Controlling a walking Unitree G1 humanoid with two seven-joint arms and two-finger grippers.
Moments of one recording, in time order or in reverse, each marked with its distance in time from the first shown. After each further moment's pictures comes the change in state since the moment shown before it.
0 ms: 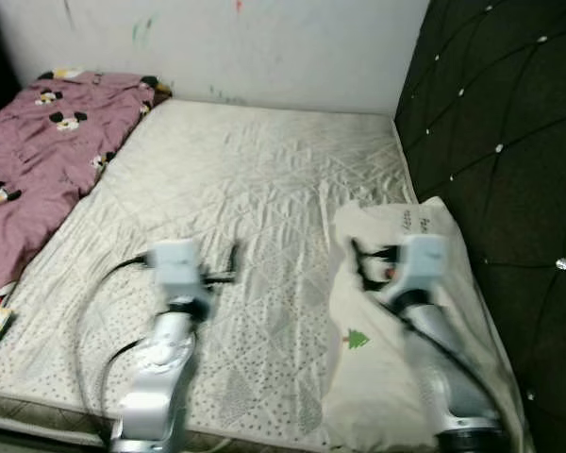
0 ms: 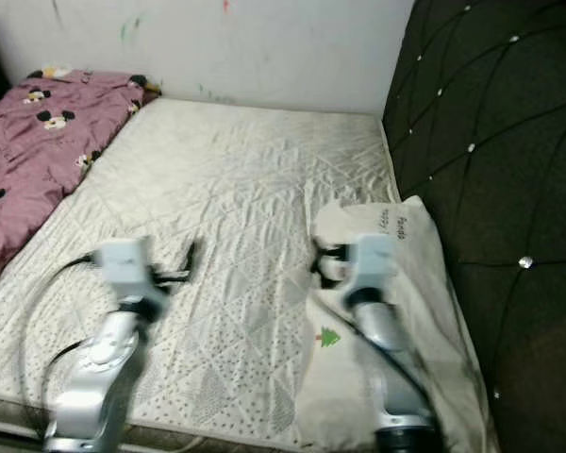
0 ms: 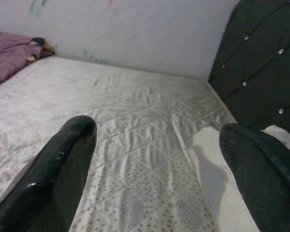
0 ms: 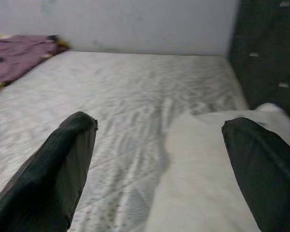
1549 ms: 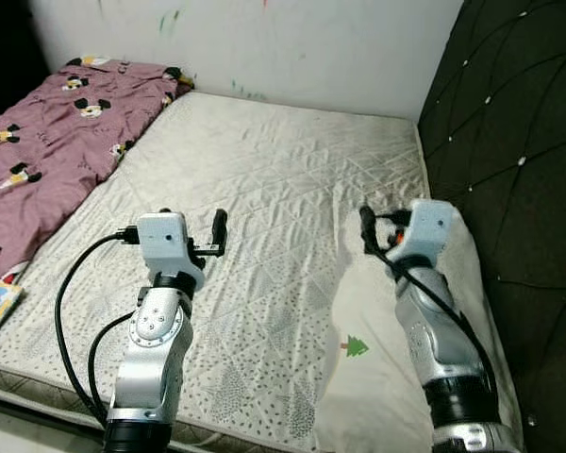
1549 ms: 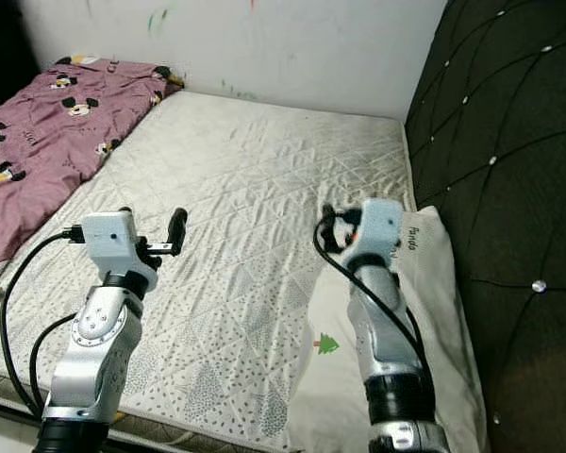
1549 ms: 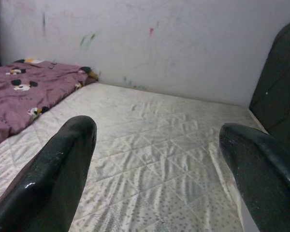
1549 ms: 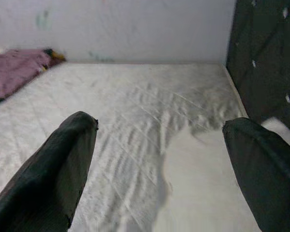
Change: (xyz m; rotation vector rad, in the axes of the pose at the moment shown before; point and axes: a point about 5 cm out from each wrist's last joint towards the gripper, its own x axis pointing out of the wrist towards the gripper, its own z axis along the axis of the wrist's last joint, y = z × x) left arm 0.019 0.015 0.020 0.059 -0.107 0.053; right arm 0.034 -0.008 0.014 0.038 -0.025 -0.114
